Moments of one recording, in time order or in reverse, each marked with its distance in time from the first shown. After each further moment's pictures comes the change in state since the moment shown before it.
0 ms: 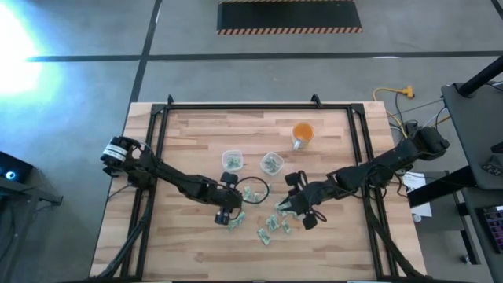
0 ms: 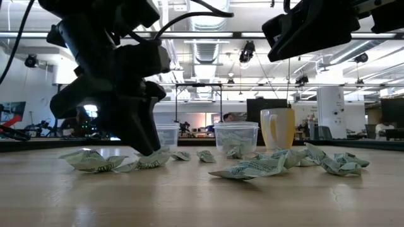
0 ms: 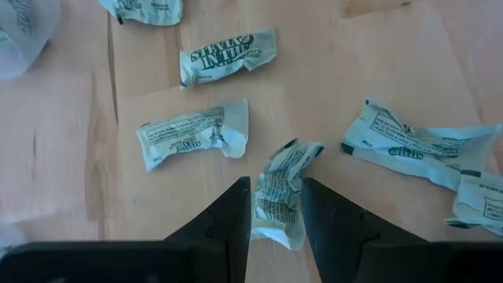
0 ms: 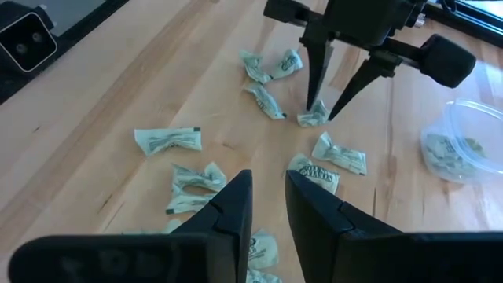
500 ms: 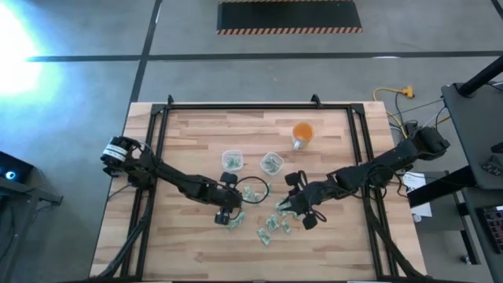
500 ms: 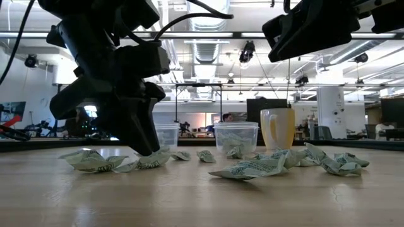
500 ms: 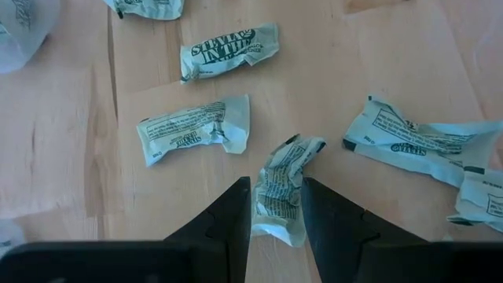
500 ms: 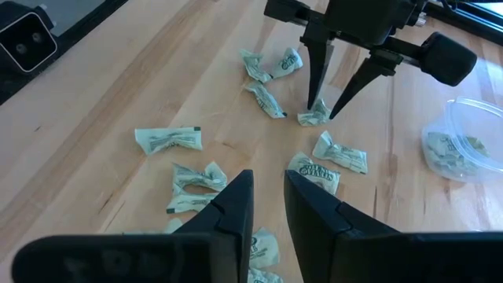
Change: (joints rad) left arm 0.000 0.000 -0.002 0.000 0.000 -0.006; right arm 0.000 0.000 0.000 -0.002 0.000 0.004
